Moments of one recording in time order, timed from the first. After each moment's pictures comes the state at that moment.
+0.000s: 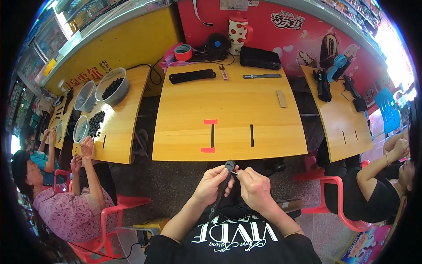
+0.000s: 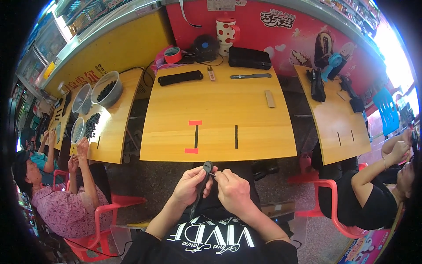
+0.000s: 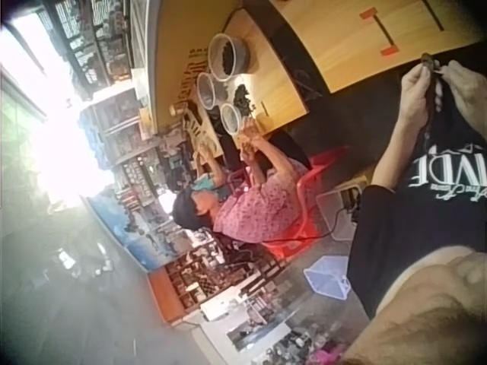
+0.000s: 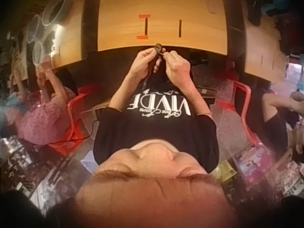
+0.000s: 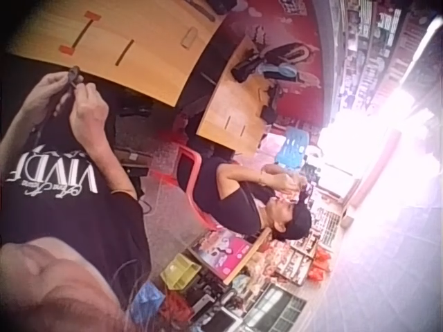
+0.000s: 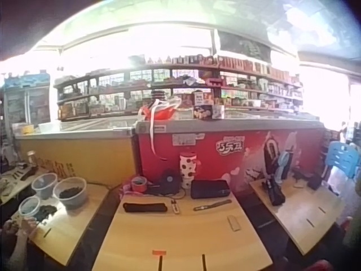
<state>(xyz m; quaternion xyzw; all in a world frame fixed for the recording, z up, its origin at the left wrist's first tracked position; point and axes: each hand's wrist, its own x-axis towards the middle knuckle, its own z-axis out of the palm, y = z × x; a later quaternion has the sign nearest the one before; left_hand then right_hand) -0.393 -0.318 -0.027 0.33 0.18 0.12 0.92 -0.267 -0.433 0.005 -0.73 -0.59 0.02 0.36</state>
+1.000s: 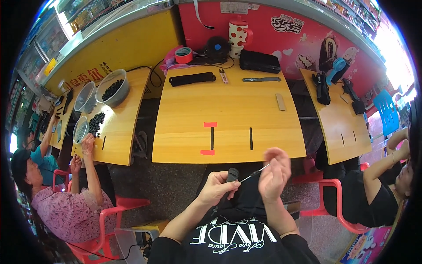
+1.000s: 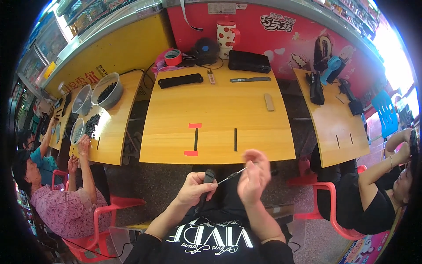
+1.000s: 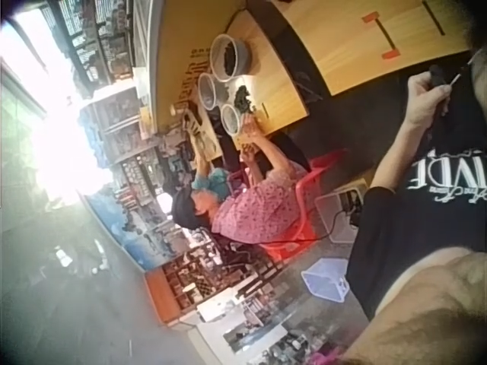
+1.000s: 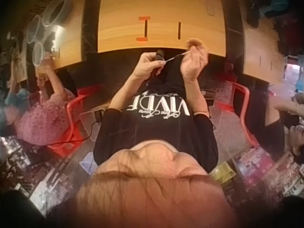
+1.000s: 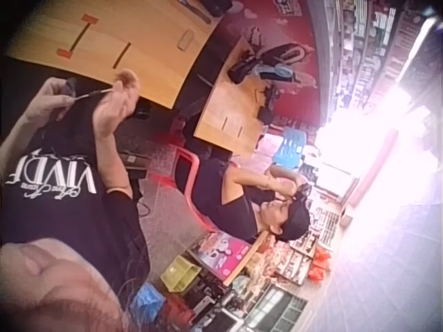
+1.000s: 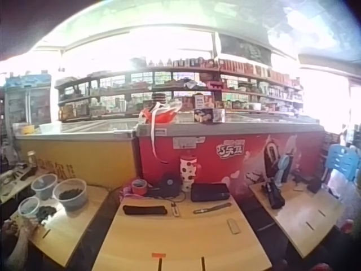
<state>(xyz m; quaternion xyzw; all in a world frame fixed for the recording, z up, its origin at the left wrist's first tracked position) -0.383 -0.326 -0.026 0.42 0.19 0.13 0.88 -0.242 -0.413 0.002 -0.47 -0.22 0.11 0.85</state>
